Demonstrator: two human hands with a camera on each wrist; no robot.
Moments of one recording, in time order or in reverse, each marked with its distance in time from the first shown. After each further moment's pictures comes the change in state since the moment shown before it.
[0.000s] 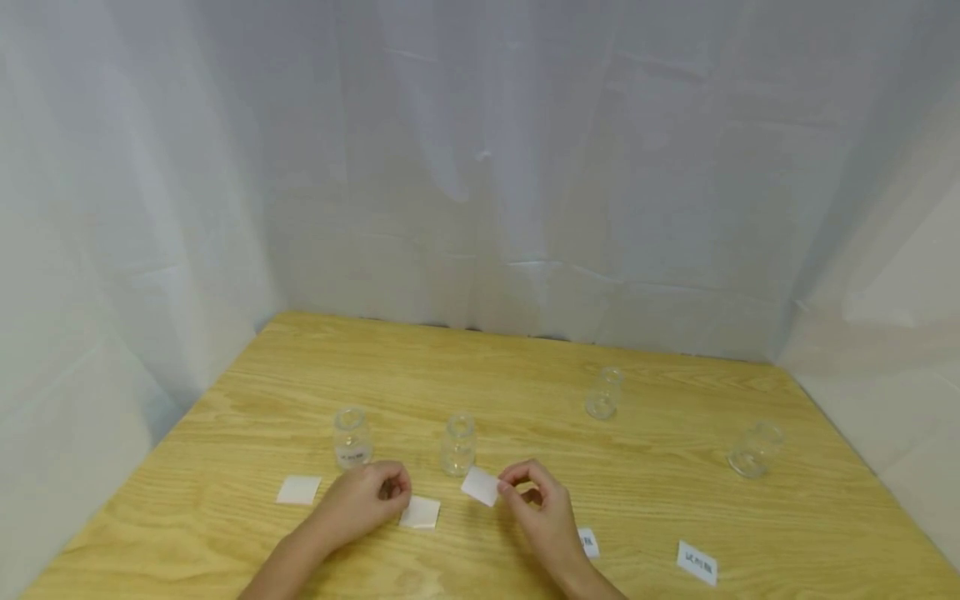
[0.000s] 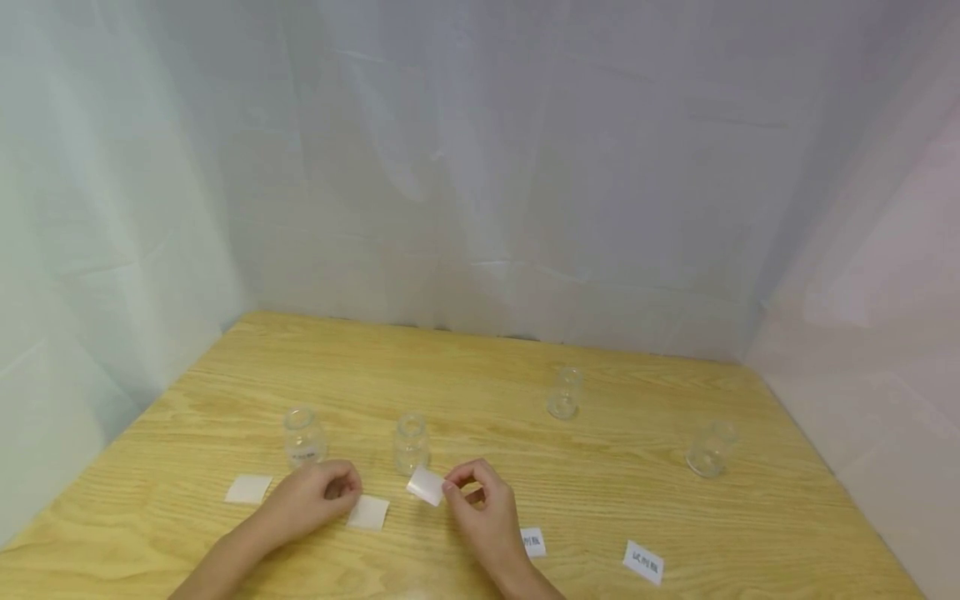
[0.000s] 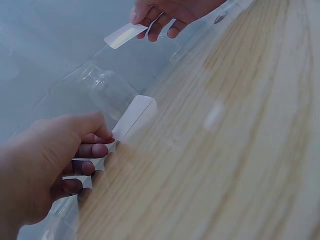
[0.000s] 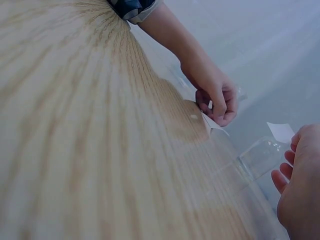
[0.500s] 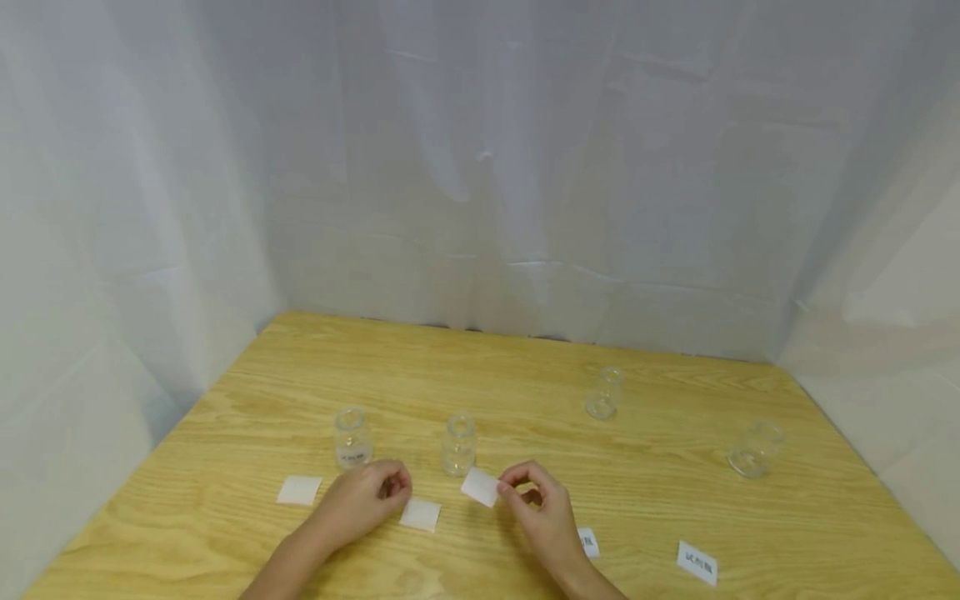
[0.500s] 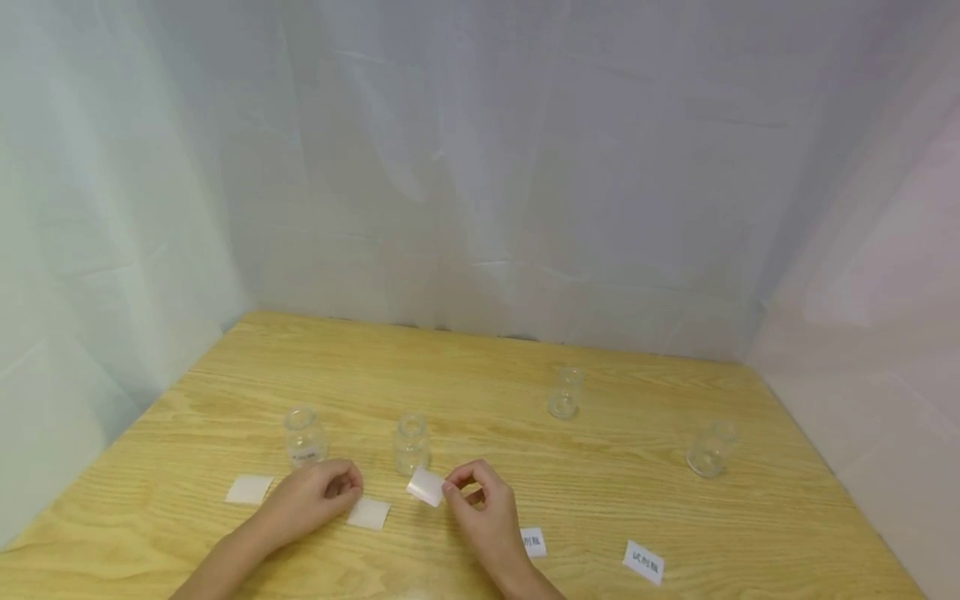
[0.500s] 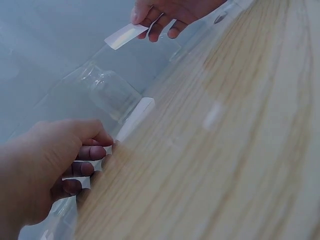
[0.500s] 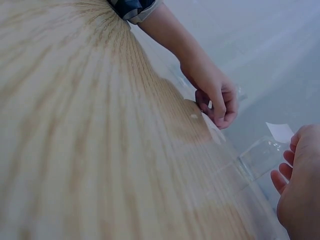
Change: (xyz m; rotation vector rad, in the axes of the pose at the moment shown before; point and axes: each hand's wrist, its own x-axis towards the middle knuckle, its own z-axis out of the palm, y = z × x) left_hand 0.000 0.000 0.003 0.041 0.051 0.002; right_hand 0.000 -0.002 0.000 -0.013 -0.014 0.031
